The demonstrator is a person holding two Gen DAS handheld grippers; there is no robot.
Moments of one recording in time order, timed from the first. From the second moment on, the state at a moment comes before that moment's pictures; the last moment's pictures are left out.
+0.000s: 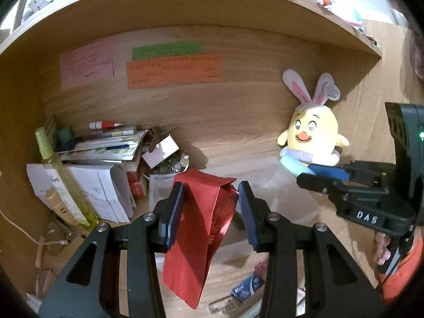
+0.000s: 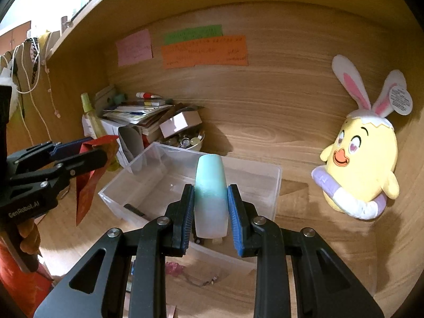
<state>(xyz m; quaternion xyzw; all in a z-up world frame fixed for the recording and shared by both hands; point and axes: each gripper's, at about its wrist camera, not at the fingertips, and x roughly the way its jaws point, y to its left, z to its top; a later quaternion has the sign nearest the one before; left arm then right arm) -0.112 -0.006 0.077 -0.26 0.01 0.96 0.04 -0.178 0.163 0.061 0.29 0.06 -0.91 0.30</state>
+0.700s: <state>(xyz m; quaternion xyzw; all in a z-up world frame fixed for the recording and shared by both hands) -0.189 -0.008 0.032 -0.33 -0.01 0.94 0.04 -0.225 0.138 0.004 0.36 0.08 -0.88 0.29</state>
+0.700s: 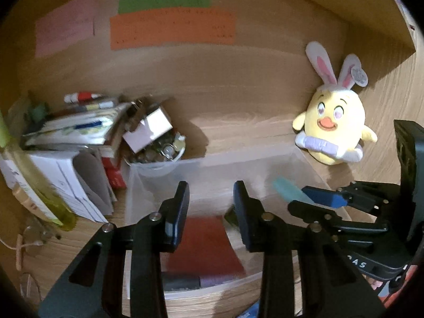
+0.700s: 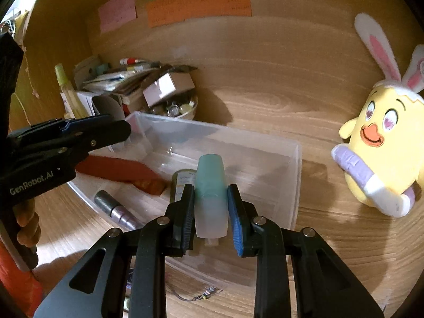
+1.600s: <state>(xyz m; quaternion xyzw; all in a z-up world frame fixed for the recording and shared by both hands) -0.129 -0.023 0.043 -0.32 -0.03 0.95 0.02 -0.194 0.142 0.031 0.32 0.08 -0.90 0.29</state>
